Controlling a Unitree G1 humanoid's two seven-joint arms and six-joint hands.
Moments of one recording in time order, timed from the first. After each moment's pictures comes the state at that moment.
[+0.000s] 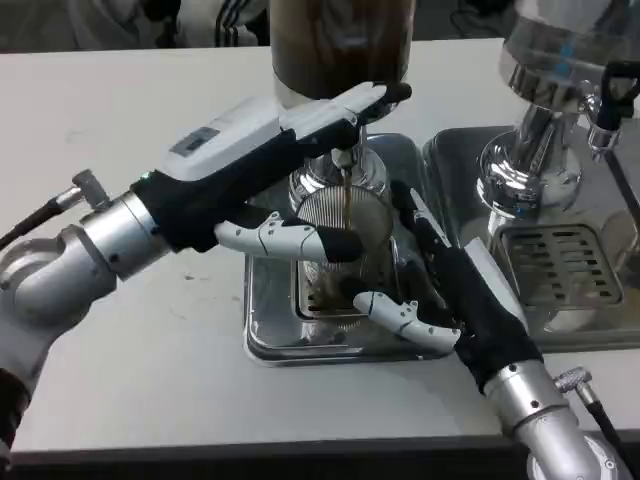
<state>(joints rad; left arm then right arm) -0.63 0.55 -0.26 0.77 0.23 -1.03 -0.35 -0.12 -0.10 0.16 0.40 -0.20 -0.39 0.04</state>
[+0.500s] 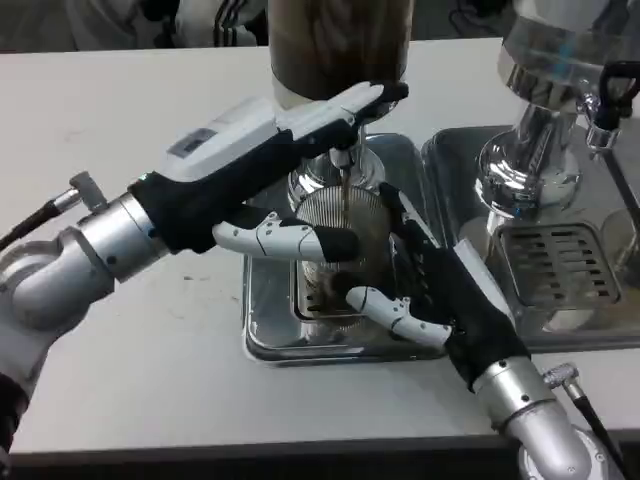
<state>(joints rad) -0.62 0.55 -0.26 0.76 0.21 -1.02 -0.35 -0.16 -0.08 0.16 0.47 -0.15 -0.39 0.09</state>
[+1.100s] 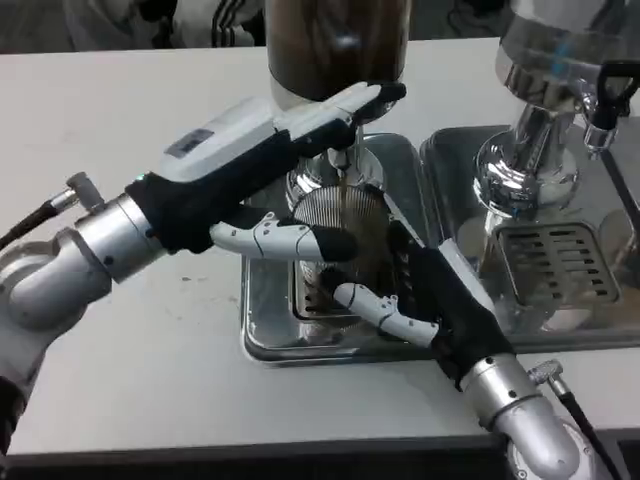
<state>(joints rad) -0.61 0.56 -0.26 0.75 0.20 -1.01 -0.36 -0.18 -0.05 0.16 0.50 -0.13 -0.39 0.12</state>
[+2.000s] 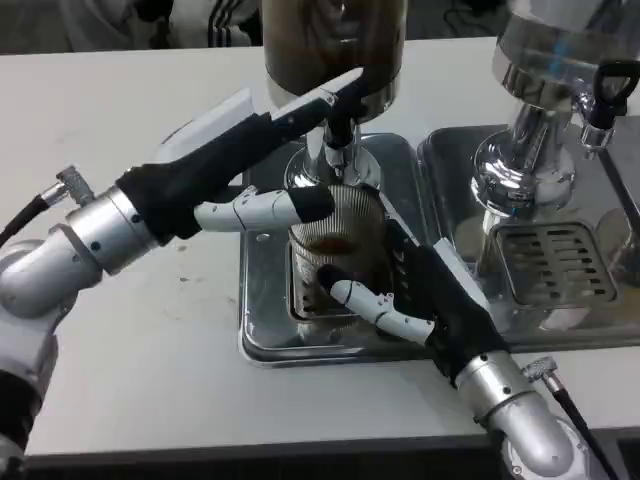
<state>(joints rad) -0.62 0.50 -0.18 0.80 -0.06 -0.94 -0.62 -0.21 -0.05 0.16 0.56 -0.13 -0.42 0.12</state>
